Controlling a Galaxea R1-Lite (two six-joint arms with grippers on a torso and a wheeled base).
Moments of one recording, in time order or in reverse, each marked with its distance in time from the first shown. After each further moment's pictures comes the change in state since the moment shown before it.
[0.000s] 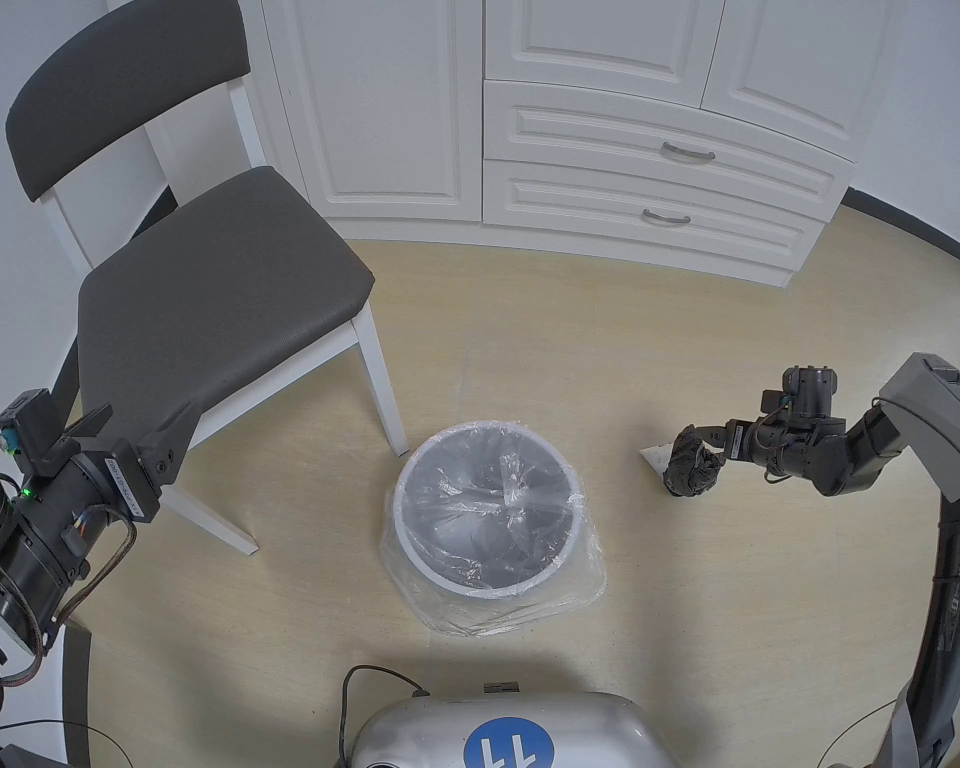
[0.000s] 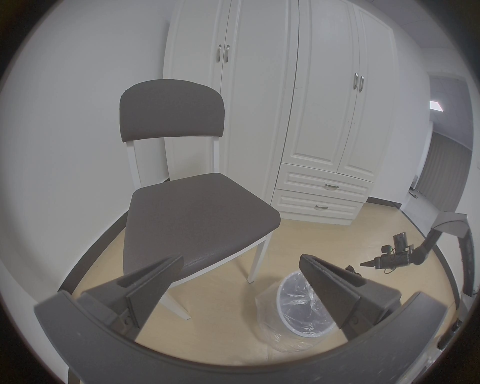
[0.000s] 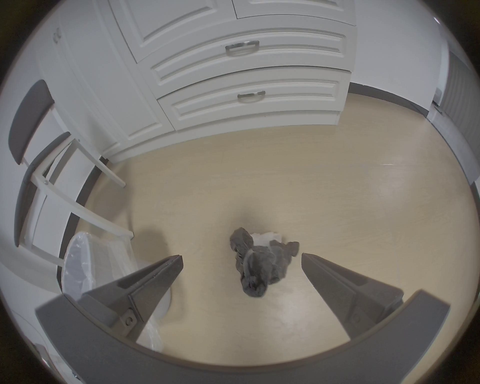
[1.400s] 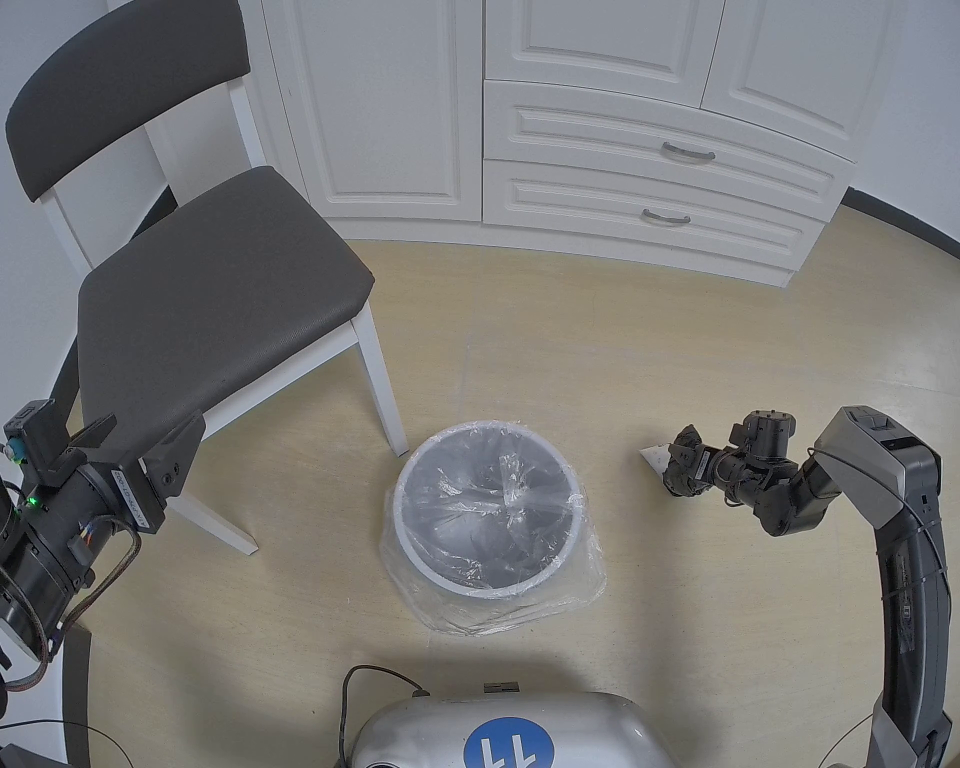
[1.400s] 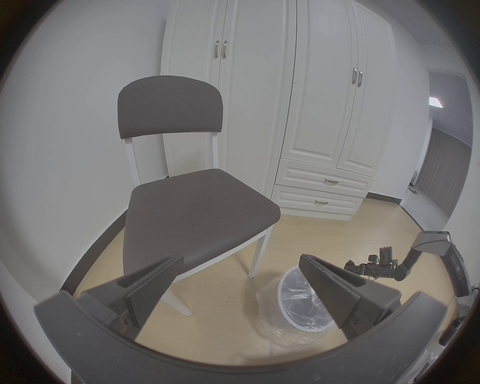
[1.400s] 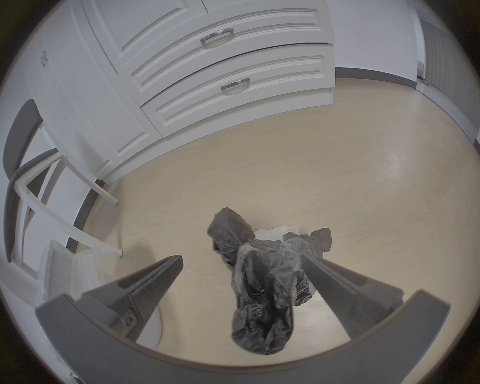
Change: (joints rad) left arm -0.003 0.006 0.018 0.000 0.000 0.005; right arm 0.025 0.333 -0.190 -0.241 -0.020 0.149
